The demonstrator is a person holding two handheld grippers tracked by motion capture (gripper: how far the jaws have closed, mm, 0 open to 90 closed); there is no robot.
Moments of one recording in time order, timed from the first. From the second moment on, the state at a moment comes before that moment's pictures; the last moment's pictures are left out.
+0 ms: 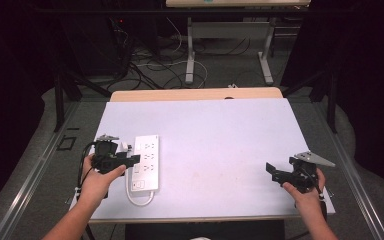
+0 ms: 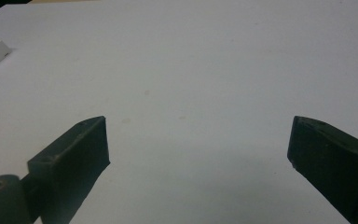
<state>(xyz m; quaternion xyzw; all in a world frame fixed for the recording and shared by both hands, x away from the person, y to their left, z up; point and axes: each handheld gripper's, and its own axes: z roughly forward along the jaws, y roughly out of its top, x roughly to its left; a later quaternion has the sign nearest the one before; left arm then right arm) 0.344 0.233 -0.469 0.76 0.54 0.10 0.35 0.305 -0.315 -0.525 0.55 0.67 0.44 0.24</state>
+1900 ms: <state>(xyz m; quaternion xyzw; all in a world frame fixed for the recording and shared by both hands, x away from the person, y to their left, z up) 0.307 0.286 -0.513 0.68 0.55 0.17 0.45 0.306 -0.315 -0.525 0.55 0.66 0.44 0.24</state>
